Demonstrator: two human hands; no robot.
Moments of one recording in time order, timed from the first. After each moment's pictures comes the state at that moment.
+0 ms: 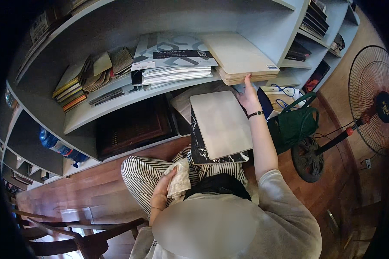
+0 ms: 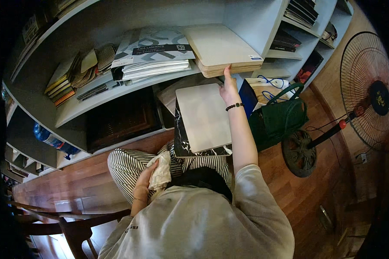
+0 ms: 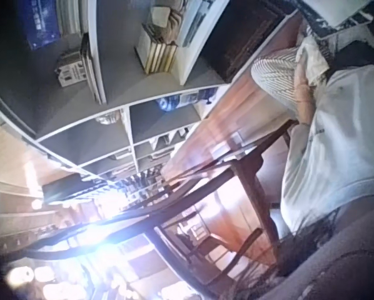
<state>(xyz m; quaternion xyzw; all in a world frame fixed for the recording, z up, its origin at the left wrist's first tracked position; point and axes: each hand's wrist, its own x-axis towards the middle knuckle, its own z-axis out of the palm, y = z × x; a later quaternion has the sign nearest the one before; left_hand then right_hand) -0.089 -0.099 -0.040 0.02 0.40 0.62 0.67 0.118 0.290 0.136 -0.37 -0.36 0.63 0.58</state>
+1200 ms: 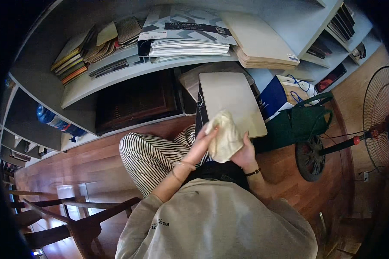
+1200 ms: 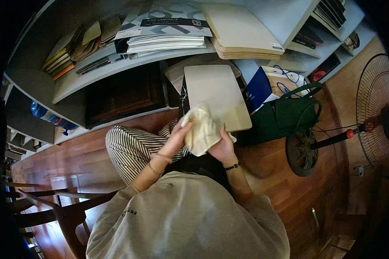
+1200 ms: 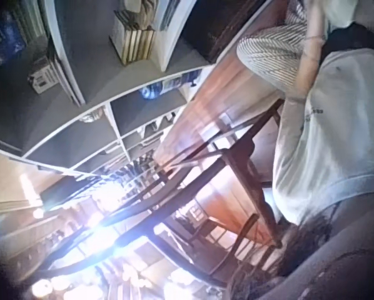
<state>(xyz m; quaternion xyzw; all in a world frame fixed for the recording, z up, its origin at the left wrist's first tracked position) 0.004 0.008 0.057 0.19 0.41 0.65 0.60 0.180 0.071 0.036 -0.30 -0.44 0.75 0.40</state>
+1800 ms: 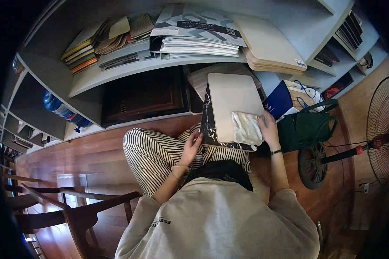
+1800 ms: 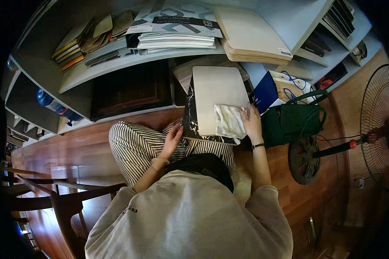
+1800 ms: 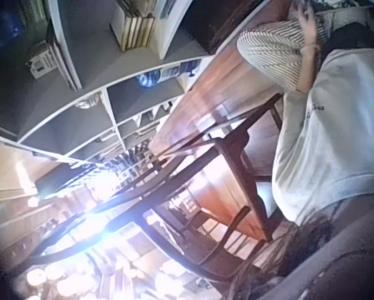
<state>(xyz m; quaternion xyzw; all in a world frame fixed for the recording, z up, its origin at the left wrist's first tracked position) -0.026 -0.016 -0.050 0.35 0.61 0.58 0.42 0.244 0.198 0.019 -0.44 -0.82 0.20 0.30</state>
